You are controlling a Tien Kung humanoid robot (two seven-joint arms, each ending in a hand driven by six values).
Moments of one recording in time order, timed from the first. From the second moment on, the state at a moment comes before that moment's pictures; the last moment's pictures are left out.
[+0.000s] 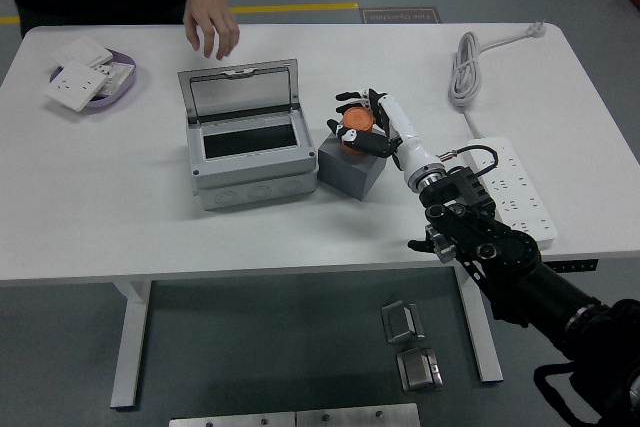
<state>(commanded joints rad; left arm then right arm) 0.06 0.09 -0.85 -0.18 1.07 0.04 0.17 0.67 0.00 0.81 0.66 -1.05 -0.23 0.38</state>
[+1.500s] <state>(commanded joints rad) 0.07 0.09 -0.85 -0.18 1.10 0.04 0.18 0.72 0.00 0.78 0.64 -1.05 -0.21 0.36</state>
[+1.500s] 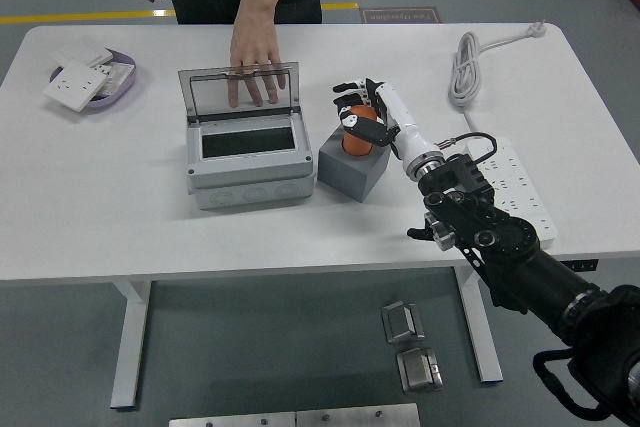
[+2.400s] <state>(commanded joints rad) 0.07 0.08 -0.77 -0.18 1.03 0.04 0.16 0.71 0.00 0.73 0.59 -1.02 -0.20 0.37</state>
